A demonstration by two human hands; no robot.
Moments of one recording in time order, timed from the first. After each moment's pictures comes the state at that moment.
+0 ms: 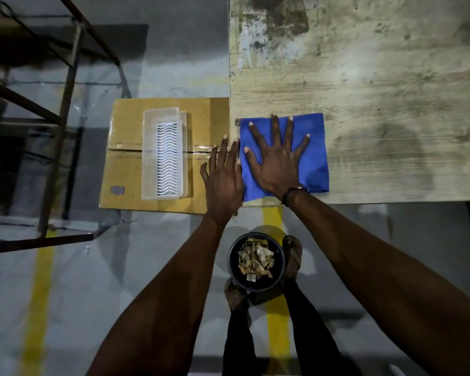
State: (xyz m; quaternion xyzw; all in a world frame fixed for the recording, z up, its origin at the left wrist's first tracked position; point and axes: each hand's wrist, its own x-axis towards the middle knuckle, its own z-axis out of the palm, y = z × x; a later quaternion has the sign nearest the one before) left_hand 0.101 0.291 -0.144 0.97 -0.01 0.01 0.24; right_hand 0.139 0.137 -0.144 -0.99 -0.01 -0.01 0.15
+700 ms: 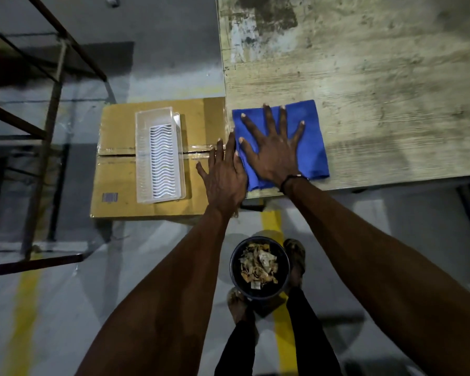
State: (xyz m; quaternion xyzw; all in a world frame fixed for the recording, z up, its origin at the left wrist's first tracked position) left_hand 0.105 0.294 -0.153 0.96 0.03 -0.06 0.27; right_hand 0.137 0.152 -0.147 -0.99 0.00 -0.03 0.11
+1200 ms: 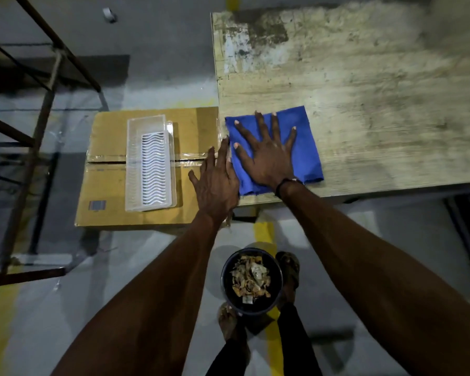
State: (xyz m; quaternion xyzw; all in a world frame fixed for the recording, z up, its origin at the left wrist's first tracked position) left_hand 0.107 0.297 -0.157 0.97 0.01 -0.05 0.24; right_hand 0.141 0.145 -0.151 -0.99 -0.01 -0.04 0.11
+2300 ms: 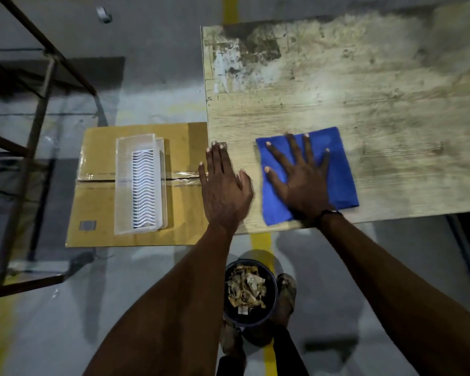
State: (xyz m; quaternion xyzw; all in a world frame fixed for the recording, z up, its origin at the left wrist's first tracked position) left_hand 0.139 0.239 -0.138 0.98 0.00 0.06 0.19; right_hand 0.137 0.047 -0.151 -0.99 0.01 -0.05 0.10
